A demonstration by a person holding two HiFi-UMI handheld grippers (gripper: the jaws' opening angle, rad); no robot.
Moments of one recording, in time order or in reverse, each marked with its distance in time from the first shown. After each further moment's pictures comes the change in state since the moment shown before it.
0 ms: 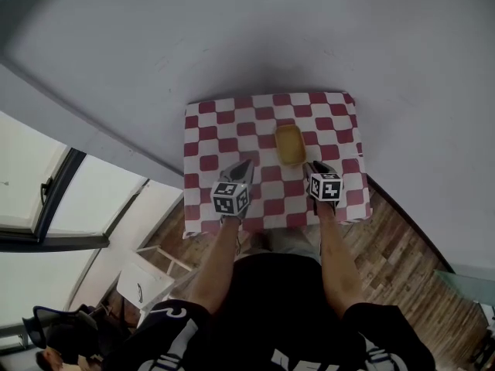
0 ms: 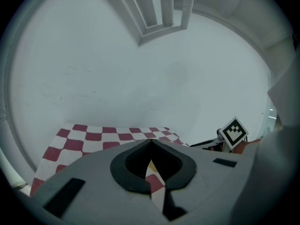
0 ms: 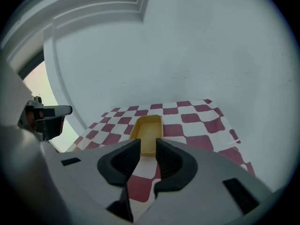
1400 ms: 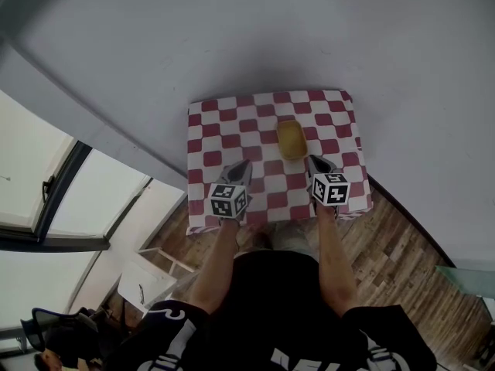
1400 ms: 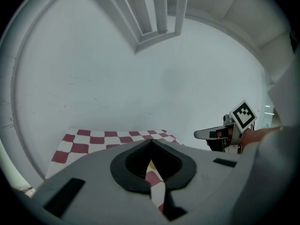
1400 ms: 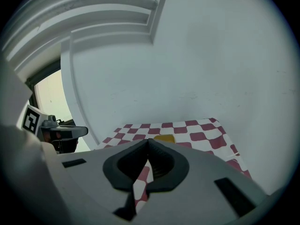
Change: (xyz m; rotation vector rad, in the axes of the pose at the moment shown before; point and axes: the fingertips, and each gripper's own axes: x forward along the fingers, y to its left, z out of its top) left arm -0.052 -0.012 0.005 0.041 -0.045 -0.017; right arm -0.077 0.058 0.047 -0.030 -0.192 0.056
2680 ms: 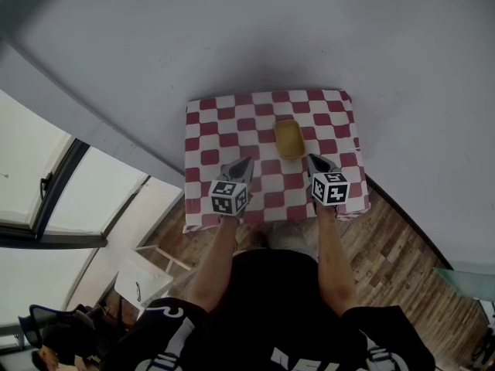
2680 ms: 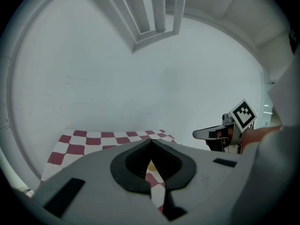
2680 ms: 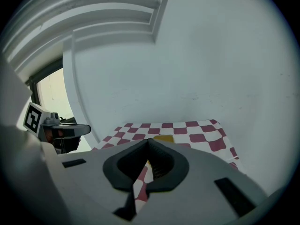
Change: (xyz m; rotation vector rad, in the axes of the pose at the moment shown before) left arm 0.011 -0.011 0.003 0.010 0.007 -0.016; right arm -0.001 -0.005 0.004 -0.031 0.013 0.017
